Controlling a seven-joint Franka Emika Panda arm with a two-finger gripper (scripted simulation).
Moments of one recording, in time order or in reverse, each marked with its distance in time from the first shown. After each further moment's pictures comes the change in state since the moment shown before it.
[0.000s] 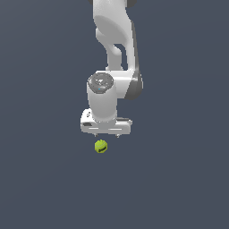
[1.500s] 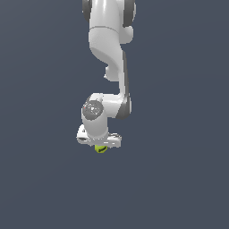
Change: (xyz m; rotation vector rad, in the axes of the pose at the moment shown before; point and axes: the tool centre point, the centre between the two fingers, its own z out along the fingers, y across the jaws) arm 0.013 0.035 0.093 -0.006 -0.010 0.047
